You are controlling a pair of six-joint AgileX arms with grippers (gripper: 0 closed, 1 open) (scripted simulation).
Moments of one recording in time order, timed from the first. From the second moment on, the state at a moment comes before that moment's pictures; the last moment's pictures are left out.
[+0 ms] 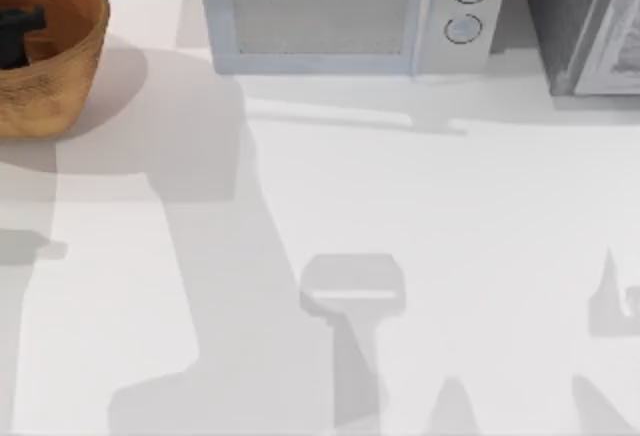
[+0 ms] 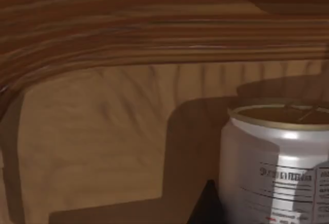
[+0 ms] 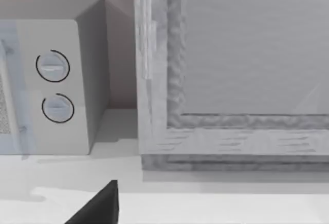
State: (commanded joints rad) left arm 0.18 2.63 2.48 -1.25 0.29 0.18; right arm 0.00 0.00 0.00 0.00 0.00 0.00
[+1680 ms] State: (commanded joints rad) left arm 0.02 0.20 0.20 -0.09 0.02 0.02; right arm 0.00 0.00 0.00 0.00 0.00 0.00
